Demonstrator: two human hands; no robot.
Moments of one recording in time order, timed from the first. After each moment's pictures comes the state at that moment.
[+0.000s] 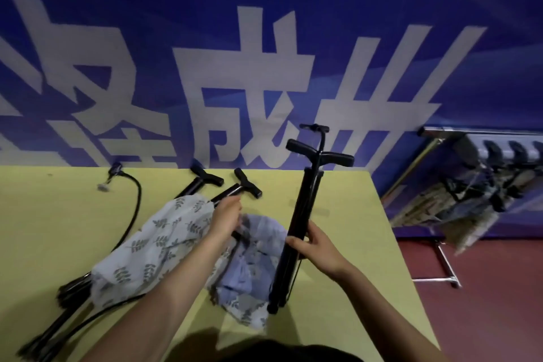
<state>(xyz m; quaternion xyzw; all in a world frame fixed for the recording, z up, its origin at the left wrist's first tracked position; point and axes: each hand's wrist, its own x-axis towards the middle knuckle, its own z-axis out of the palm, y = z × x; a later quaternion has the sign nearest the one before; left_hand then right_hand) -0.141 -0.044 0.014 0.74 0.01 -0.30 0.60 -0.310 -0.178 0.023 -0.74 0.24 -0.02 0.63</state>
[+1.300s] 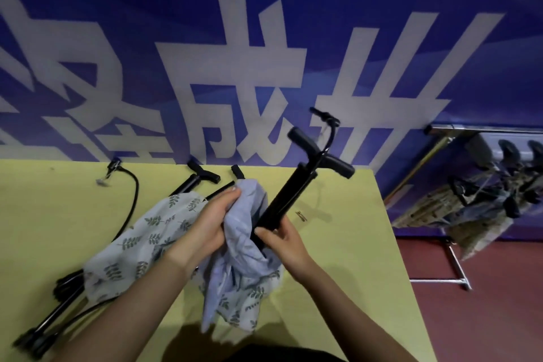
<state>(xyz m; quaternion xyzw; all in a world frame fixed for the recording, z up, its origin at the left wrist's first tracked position) -0.164 -0.057 0.066 0.59 0.02 -0.40 0.70 -0.282 -0.166 0.017 -0.66 0.19 -0.07 0.73</state>
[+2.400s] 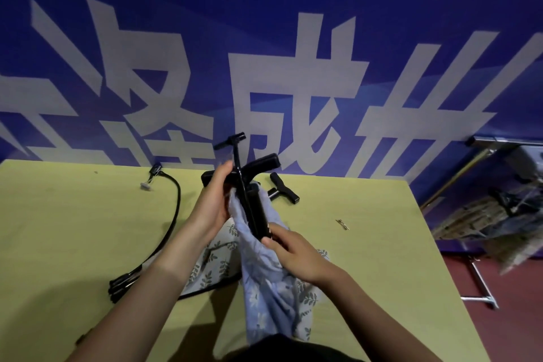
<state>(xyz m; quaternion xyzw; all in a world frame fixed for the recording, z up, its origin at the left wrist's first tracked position) -0.108 0.049 0.119 0.58 -0.03 -0.31 0.75 -0.233 -0.080 0.034 -0.86 0.02 0.01 0.50</state>
